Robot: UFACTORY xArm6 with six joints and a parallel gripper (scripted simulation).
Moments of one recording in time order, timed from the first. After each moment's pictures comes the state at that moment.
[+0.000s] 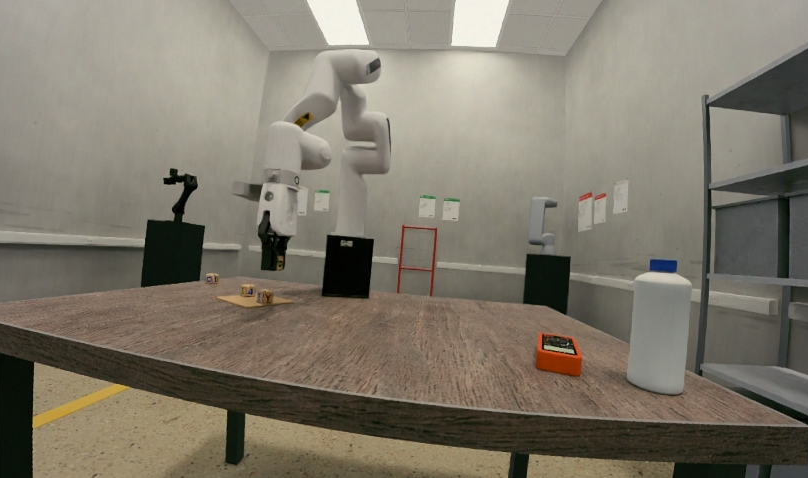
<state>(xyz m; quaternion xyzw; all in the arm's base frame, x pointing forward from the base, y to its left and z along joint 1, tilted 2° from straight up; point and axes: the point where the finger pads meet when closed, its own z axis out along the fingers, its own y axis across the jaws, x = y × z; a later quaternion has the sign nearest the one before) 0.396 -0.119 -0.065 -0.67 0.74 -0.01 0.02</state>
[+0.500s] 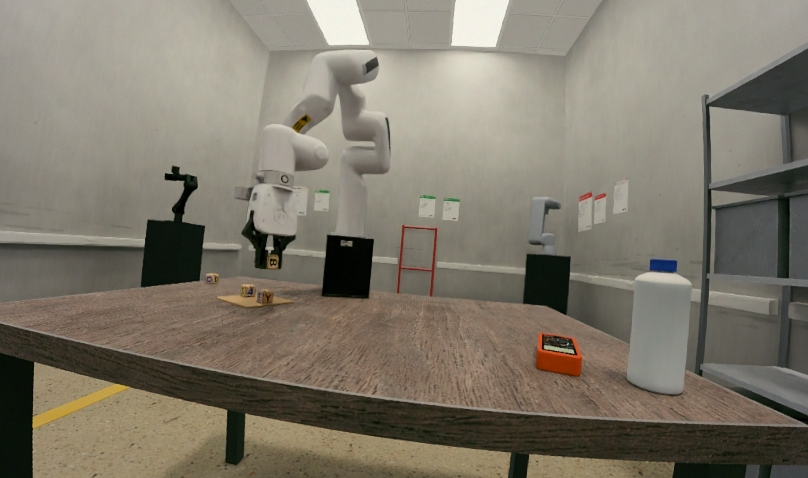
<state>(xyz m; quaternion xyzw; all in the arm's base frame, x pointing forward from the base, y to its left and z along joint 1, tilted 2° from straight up) 0.379 -0.135 -0.065 -0.48 0.88 0.00 0.02</state>
